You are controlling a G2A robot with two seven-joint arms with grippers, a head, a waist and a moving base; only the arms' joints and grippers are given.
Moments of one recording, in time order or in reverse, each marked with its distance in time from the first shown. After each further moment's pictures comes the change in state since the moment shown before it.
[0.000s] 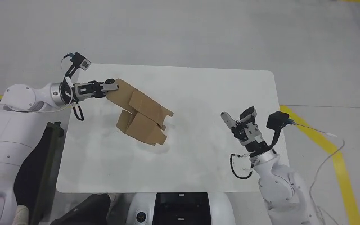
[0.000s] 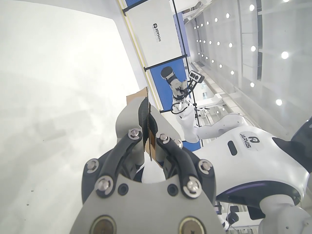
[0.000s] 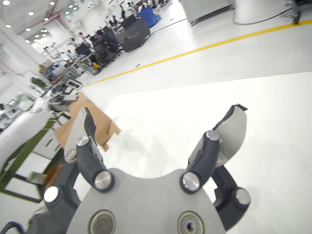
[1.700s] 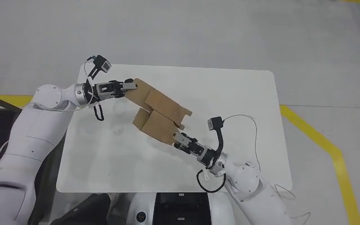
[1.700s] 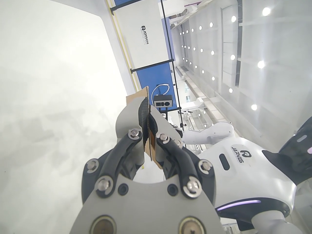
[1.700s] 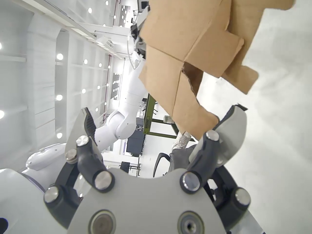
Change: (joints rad) left arm -0.062 -0.114 0.114 0.052 -0.002 0.043 0.066; right arm 0.222 -0.042 -0.347 0.290 0.753 -0.089 0.331
